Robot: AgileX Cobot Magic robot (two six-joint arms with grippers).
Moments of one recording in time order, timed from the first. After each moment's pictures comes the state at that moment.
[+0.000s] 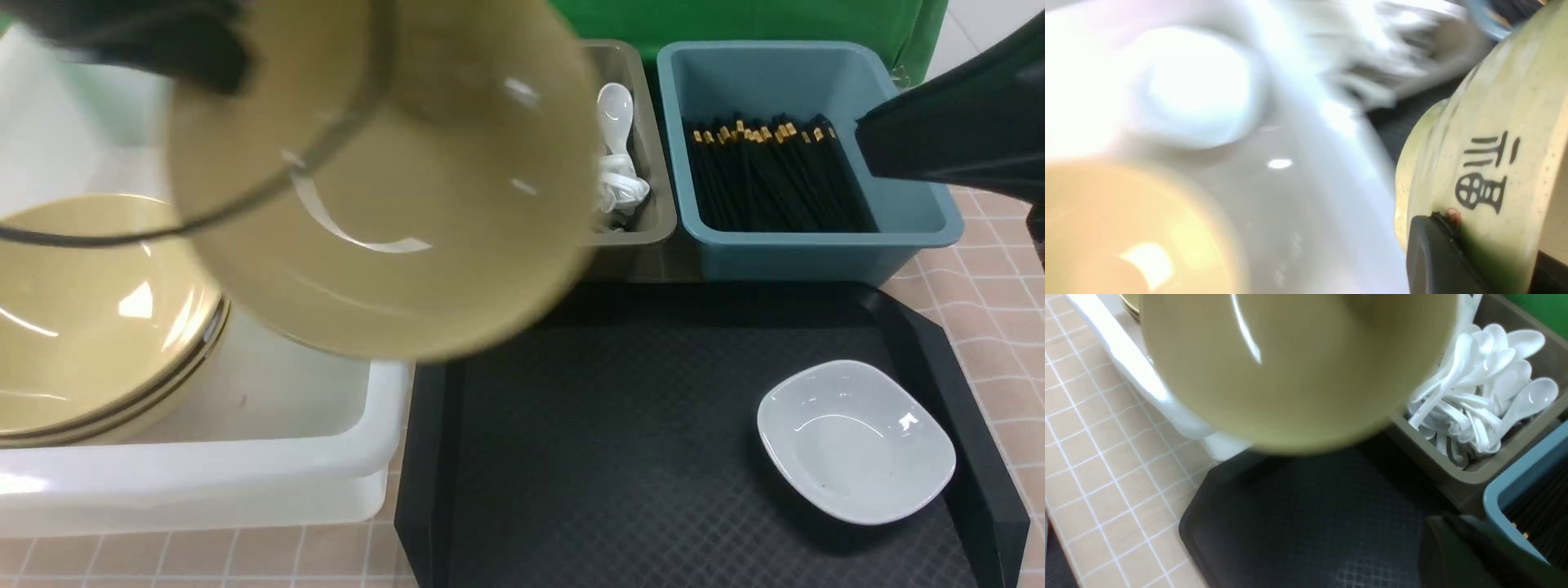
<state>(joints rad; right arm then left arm) 0.47 1.07 -1.32 0.32 1.00 -0.48 -0.01 1.34 -1.61 -0.26 1.27 0.18</state>
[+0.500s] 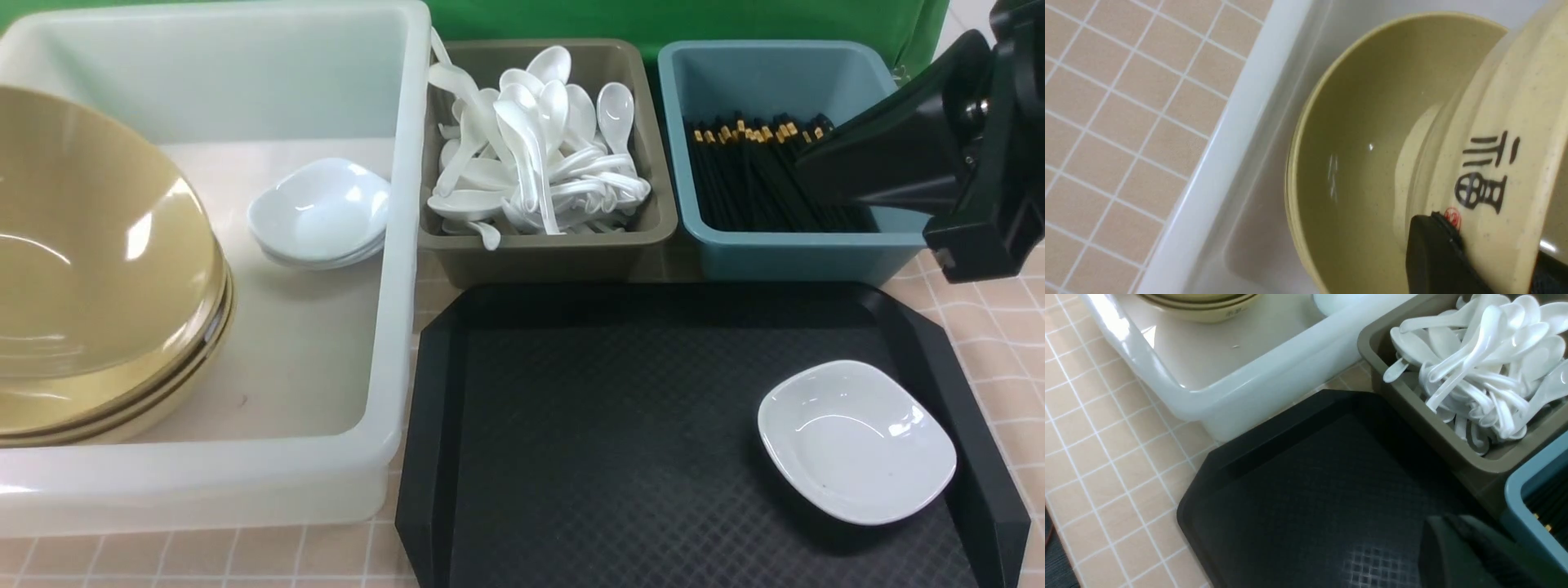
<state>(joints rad) 0.47 1.15 -1.32 0.32 1.00 -0.50 0.56 1.35 -1.29 -0.24 1.07 0.13</state>
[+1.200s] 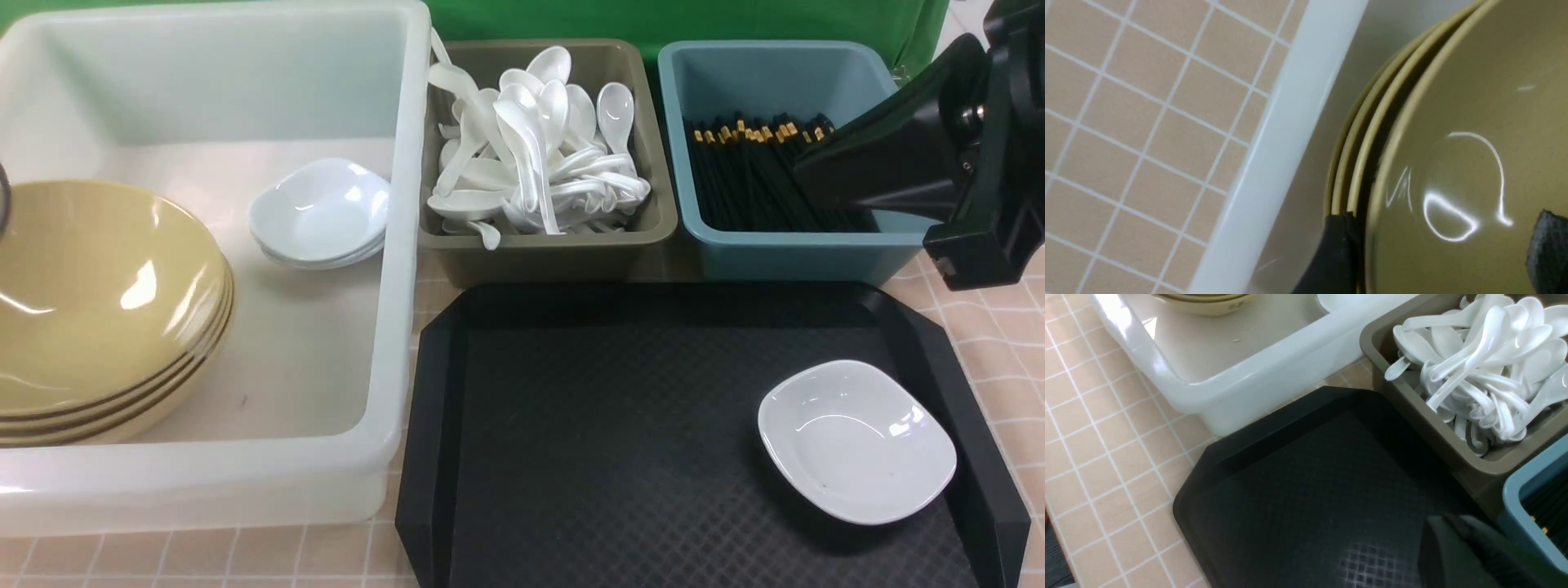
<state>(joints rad) 0.47 1.15 -1.32 0.32 1.00 -0.53 0.56 1.51 -1.40 -0.18 1.11 0.12</state>
